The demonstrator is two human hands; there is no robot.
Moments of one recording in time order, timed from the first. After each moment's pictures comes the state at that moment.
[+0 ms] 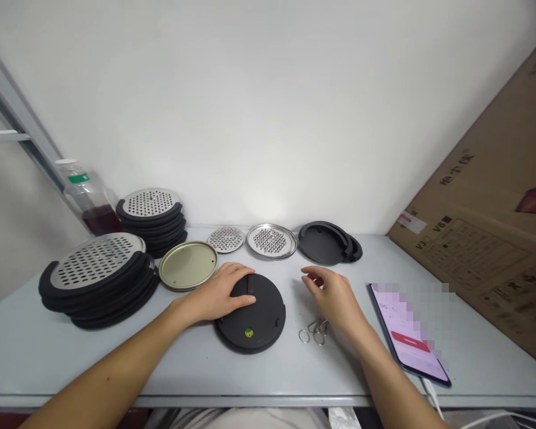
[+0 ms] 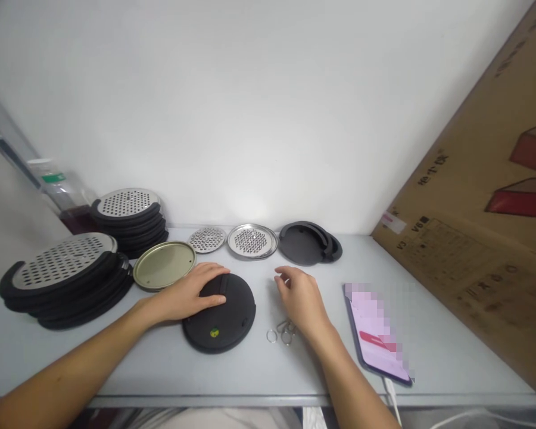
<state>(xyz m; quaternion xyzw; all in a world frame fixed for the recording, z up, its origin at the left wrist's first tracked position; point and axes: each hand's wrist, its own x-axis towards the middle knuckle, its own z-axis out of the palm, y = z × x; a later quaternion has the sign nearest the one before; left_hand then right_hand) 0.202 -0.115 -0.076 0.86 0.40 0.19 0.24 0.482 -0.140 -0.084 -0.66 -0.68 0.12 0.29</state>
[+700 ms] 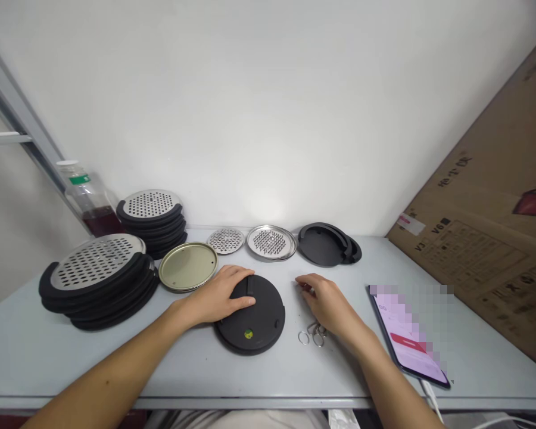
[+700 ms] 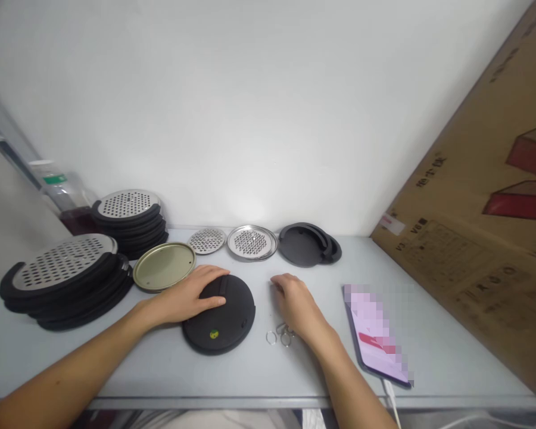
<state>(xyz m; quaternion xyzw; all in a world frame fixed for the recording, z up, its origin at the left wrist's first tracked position) 0.202 -0.116 -0.078 0.86 0.41 0.18 0.23 0.484 -0.142 -0.094 -0.61 -0.75 0.14 0.21</state>
